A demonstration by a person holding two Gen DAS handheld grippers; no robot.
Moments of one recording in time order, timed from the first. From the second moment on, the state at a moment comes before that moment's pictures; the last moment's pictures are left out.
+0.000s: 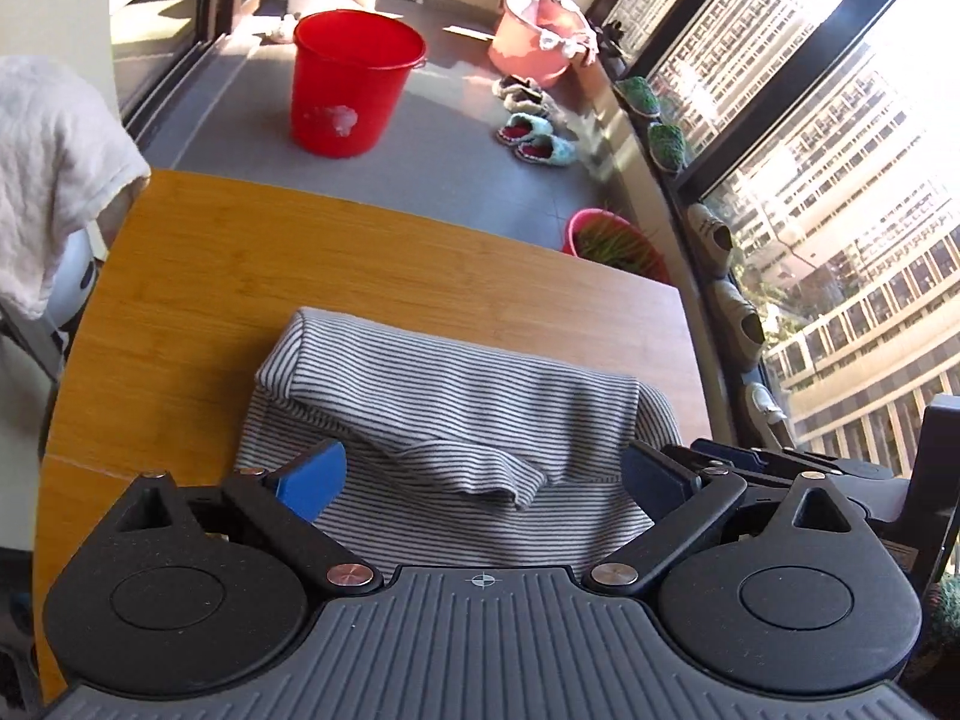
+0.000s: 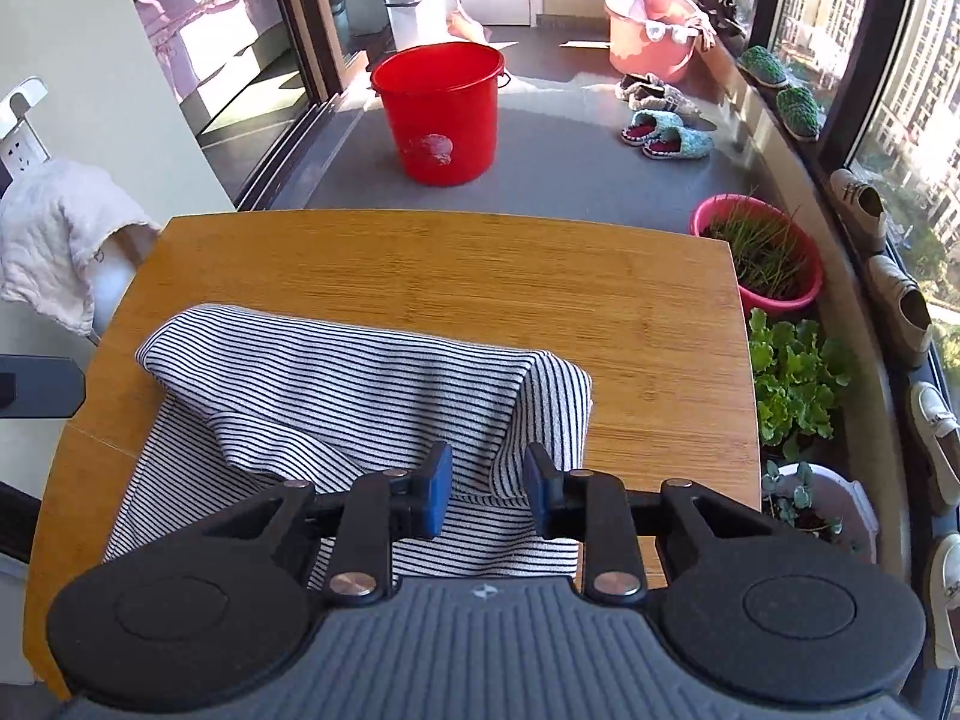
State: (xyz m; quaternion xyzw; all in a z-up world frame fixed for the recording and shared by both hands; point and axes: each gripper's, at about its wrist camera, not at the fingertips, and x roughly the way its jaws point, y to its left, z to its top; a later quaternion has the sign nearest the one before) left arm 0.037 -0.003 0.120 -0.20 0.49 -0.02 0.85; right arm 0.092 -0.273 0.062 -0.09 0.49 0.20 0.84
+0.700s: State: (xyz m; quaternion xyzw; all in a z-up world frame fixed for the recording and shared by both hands) left arm 0.063 0.018 0.088 -0.15 0.46 -0.04 0.87; right arm 0.127 -0.253 0.042 -0.11 0.48 0.26 0.83
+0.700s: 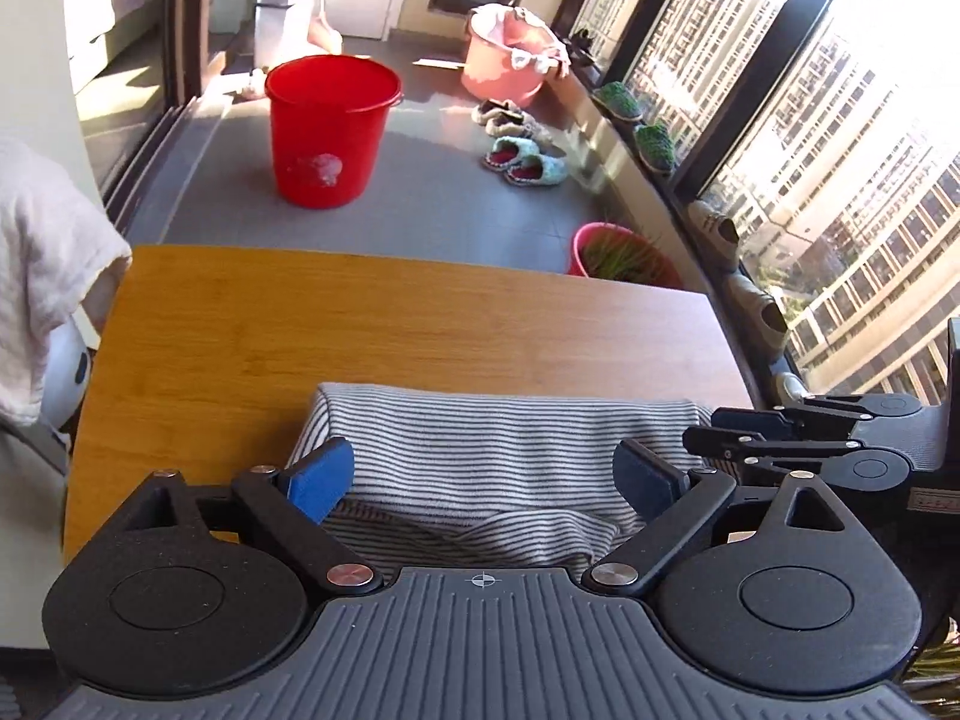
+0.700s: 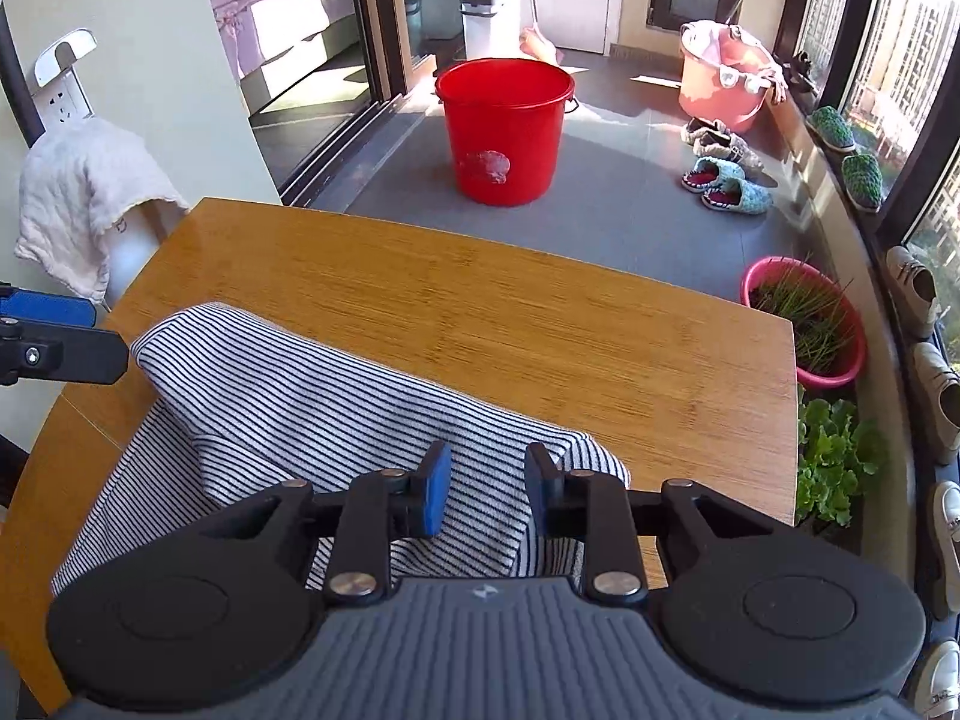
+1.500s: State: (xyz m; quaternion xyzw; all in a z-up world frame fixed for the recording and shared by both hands) left arm 0.023 0.109 0.047 -0.24 0.56 0.07 0.79; right arm 0.161 -0.123 0.011 -0.17 0.47 0.49 0.72
